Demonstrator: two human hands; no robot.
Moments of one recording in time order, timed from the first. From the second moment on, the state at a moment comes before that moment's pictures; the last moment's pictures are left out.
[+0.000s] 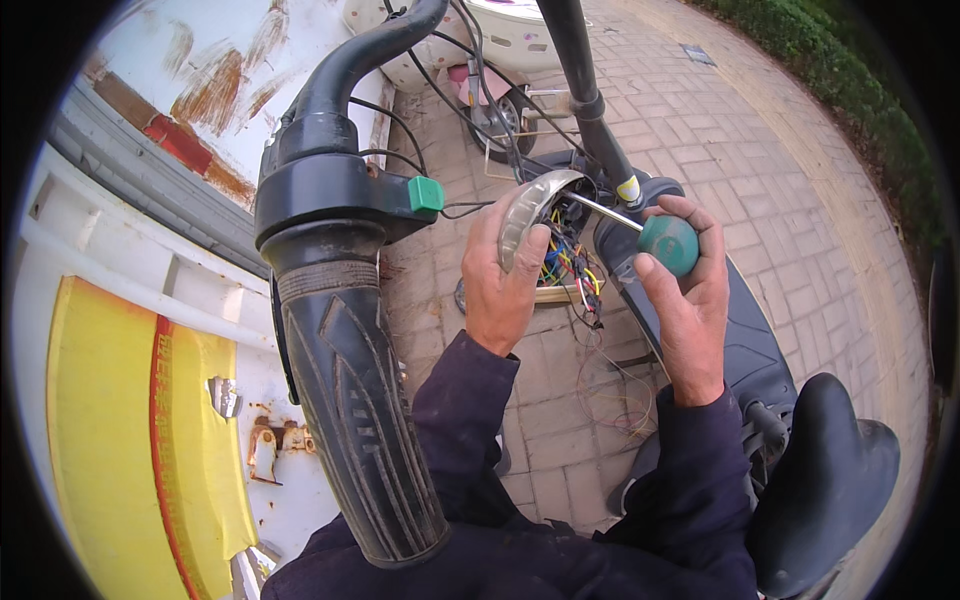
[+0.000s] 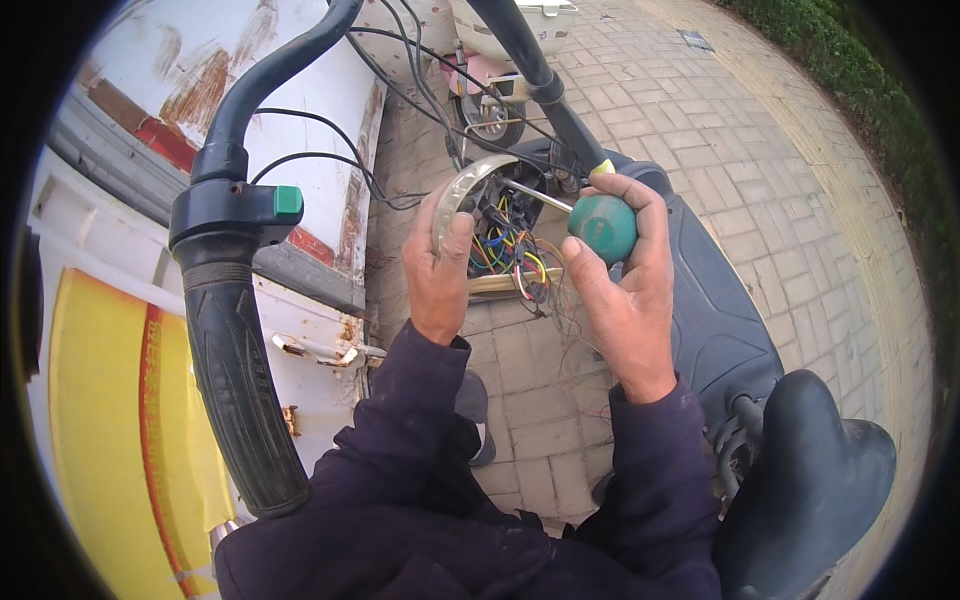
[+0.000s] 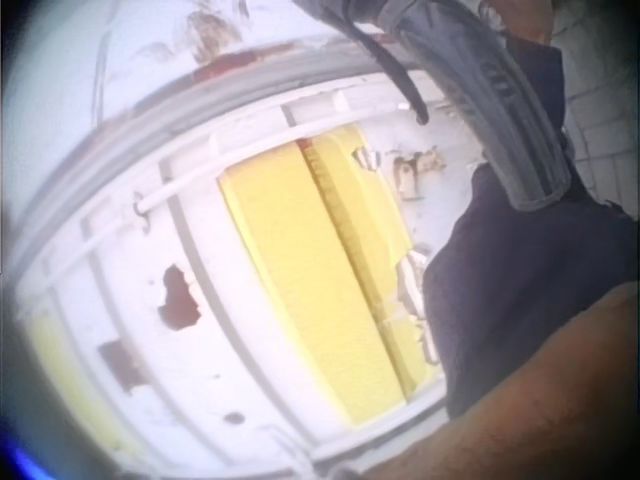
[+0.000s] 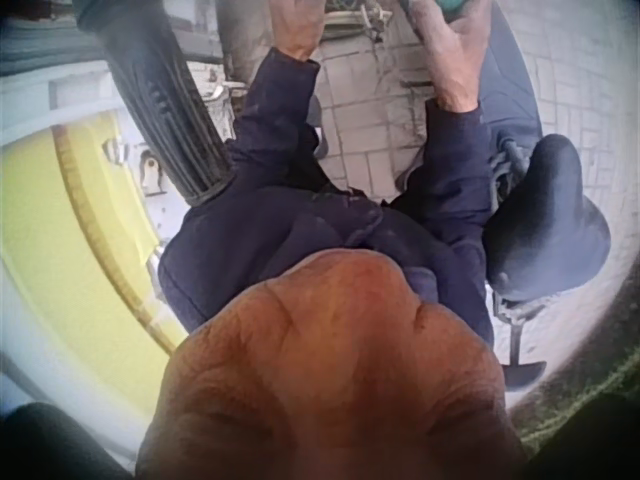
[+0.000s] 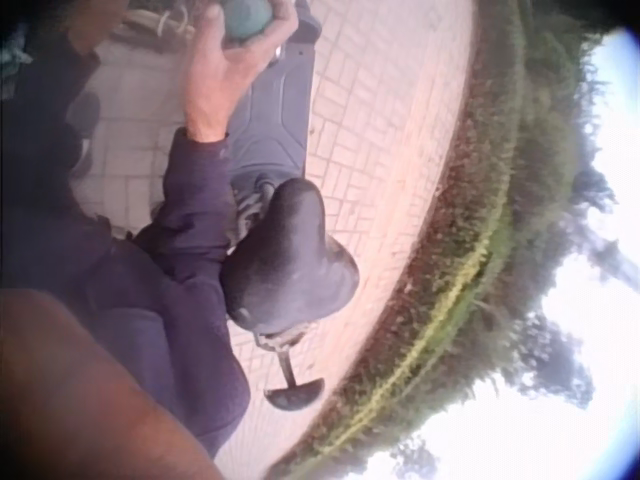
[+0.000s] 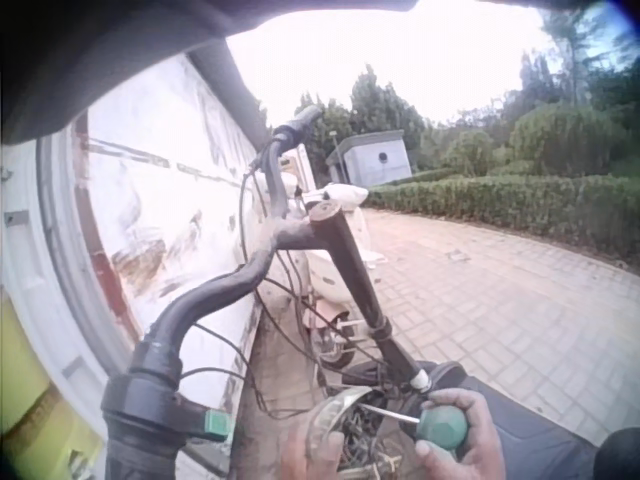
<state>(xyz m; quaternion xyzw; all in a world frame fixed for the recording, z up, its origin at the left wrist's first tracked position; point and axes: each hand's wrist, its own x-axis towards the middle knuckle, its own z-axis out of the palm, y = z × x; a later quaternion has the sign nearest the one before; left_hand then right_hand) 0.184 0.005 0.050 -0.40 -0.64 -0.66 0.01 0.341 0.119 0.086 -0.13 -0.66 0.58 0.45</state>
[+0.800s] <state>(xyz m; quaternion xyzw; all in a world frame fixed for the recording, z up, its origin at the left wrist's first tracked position) 0.182 0.008 0.049 -0.40 -0.63 -0.67 0.01 0.334 0.120 0.075 -0.17 -0.64 0.59 0.46</state>
